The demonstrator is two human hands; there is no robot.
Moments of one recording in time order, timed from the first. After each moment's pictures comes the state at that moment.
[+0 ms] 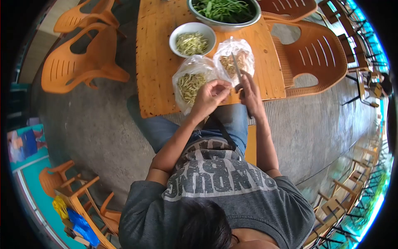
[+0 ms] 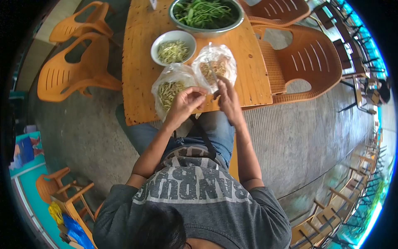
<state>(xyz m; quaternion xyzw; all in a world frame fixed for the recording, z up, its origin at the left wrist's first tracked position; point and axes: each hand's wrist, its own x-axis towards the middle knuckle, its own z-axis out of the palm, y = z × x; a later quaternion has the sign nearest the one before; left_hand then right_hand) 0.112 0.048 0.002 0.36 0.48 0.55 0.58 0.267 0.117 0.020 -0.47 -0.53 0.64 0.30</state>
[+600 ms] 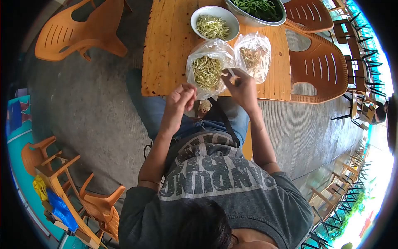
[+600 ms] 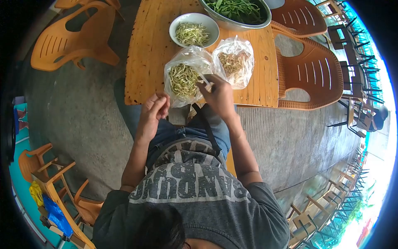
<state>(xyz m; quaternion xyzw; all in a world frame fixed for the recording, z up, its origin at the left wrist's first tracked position) 0.053 -0.061 0.009 0.16 0.48 0.66 0.55 0.205 0.095 0.010 -0.39 -0.80 0.39 0.23</state>
